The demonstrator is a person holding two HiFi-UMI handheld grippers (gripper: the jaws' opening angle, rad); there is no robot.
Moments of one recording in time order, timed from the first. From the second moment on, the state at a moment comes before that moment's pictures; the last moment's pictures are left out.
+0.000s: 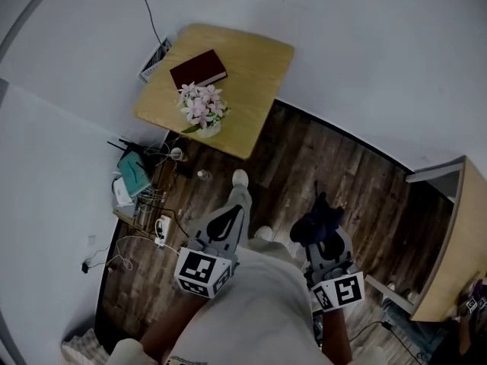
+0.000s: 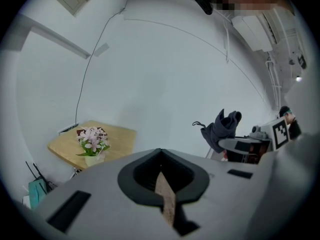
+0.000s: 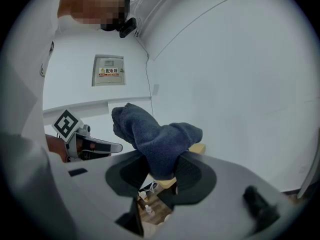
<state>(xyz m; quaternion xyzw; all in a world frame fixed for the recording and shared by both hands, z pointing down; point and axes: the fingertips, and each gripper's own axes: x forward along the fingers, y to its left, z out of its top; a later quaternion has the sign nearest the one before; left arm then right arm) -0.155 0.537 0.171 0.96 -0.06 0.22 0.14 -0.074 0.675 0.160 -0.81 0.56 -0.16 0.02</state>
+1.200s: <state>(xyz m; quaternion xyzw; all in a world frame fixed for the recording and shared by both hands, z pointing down) 0.016 0.183 0.178 0.95 -0.14 0.17 0.21 0.105 0.293 0.164 -0.72 0.67 -0.16 -0.08</state>
